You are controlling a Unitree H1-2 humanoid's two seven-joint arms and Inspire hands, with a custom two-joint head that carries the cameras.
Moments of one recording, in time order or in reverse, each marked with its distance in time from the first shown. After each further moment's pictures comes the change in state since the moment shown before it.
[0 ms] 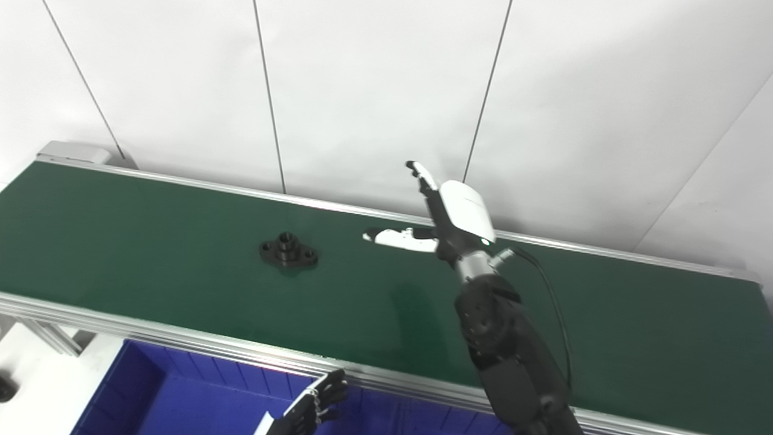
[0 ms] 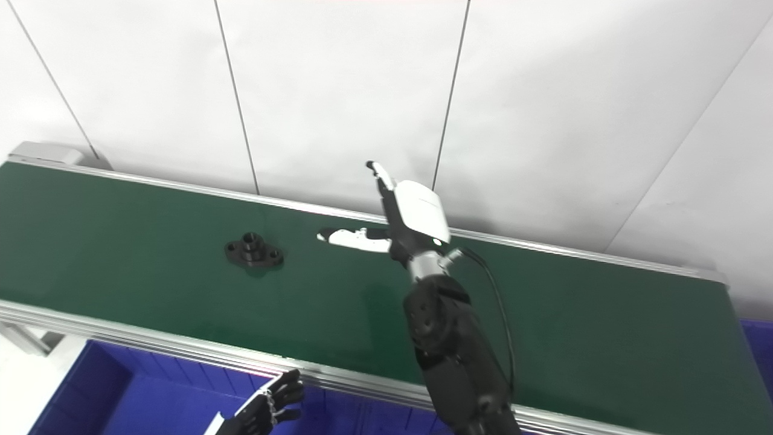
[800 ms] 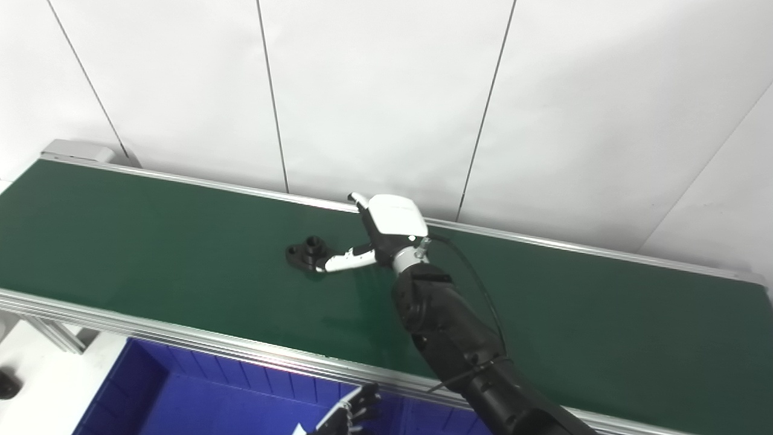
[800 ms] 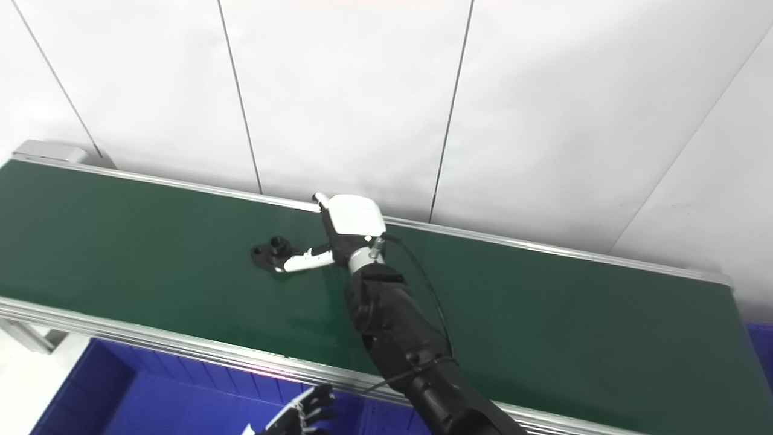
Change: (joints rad) left arm 0.063 -0.029 -0.128 -0.069 0.118 -0.001 0.122; right arm -0.179 0.114 0.222 0.443 -0.069 0.058 -0.066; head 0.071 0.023
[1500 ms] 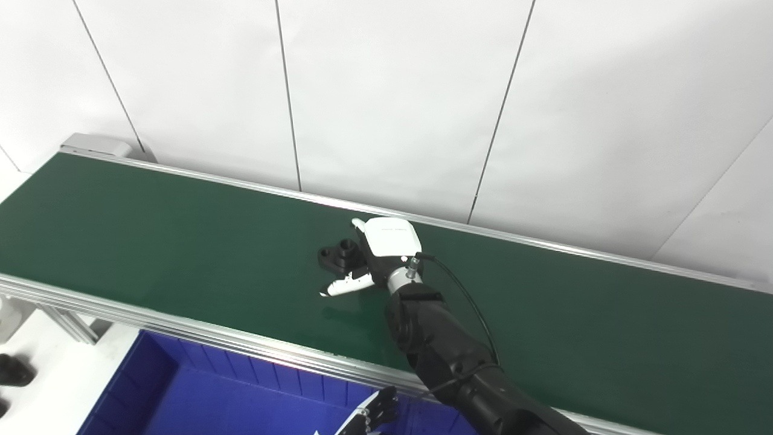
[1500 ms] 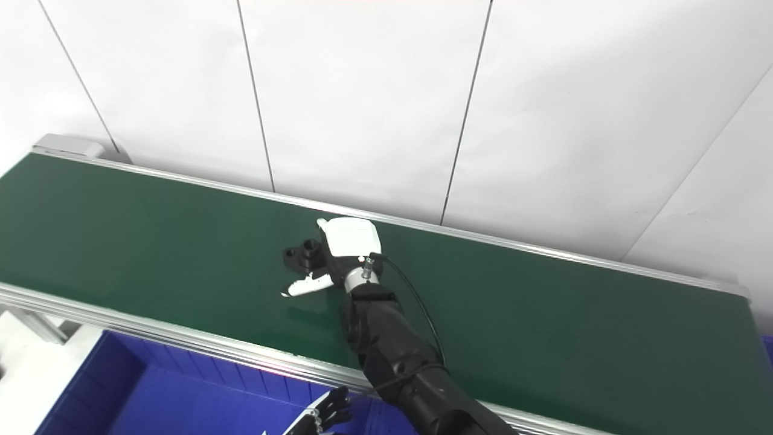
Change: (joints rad) left arm 0.034 -0.002 -0.059 -0.037 -0.031 -0.001 0.030; right arm -0.024 0.036 0.090 0.209 0.005 -0.013 -0.156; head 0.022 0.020
